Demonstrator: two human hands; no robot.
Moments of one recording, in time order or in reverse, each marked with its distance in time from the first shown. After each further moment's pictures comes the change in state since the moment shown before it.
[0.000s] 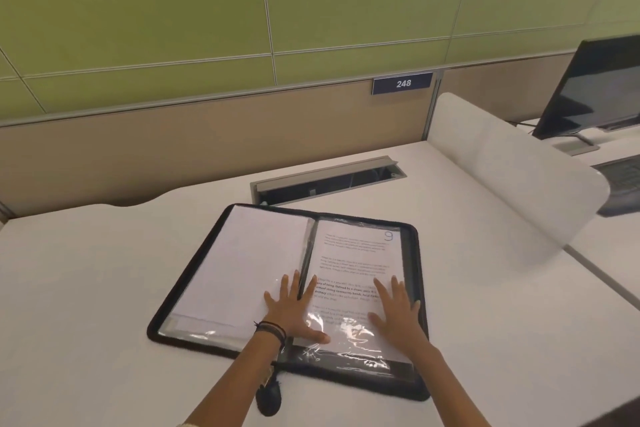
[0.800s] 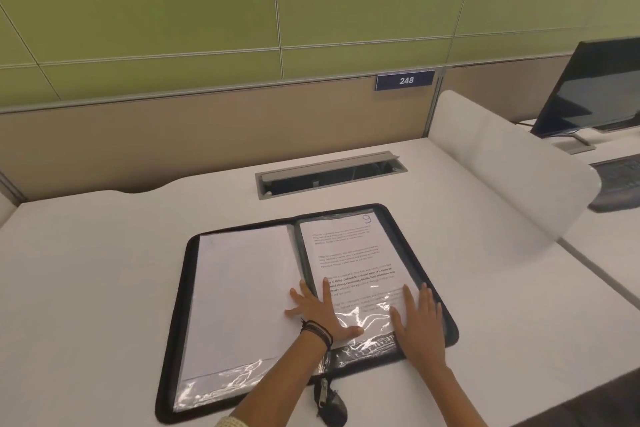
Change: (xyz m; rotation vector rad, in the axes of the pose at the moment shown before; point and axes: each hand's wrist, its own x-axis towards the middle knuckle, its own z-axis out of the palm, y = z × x) left_hand -0.035 0.078 0.021 0.086 0.017 -0.303; right_hand -0.041 0.037 0.035 -0.001 0.307 0.157
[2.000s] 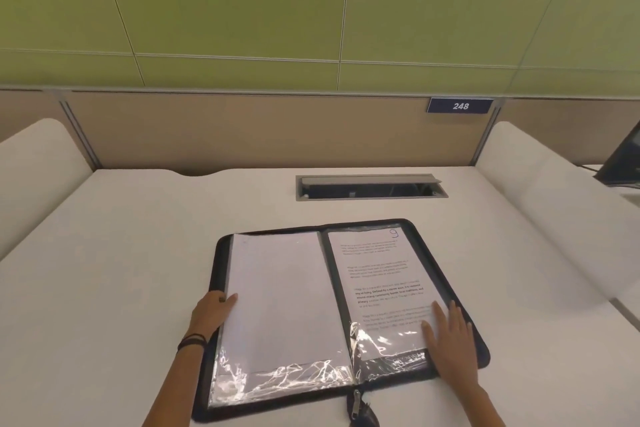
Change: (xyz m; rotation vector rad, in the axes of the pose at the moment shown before) left_hand -0.014 -0.216 0.040 -1.034 0.397 -0.389; right_hand 0.036 0.029 -0.007 -0.071 -0.027 -0.117
